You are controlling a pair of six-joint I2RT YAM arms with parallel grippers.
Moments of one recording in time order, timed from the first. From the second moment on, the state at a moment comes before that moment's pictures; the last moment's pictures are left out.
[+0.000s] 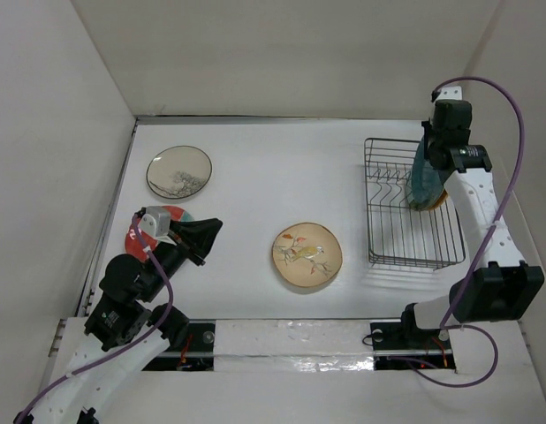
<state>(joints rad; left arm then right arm) -0.63 0.26 0.62 -0.24 0.02 -0.34 0.02 1.41 1.50 -0.63 0.44 -0.14</state>
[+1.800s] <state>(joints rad) -0.62 0.29 0.62 -0.24 -0.08 -0.34 0.71 1.32 1.29 -0.14 0.23 0.41</state>
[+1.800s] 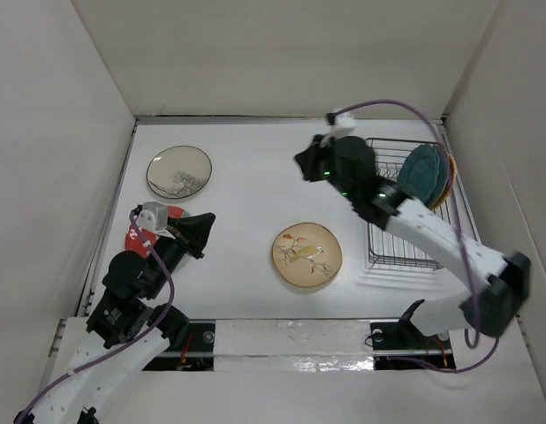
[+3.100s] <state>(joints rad) -0.61 0.30 0.62 -0.25 -0.26 -0.36 1.03 2.59 1.90 0.35 -0.16 1.14</state>
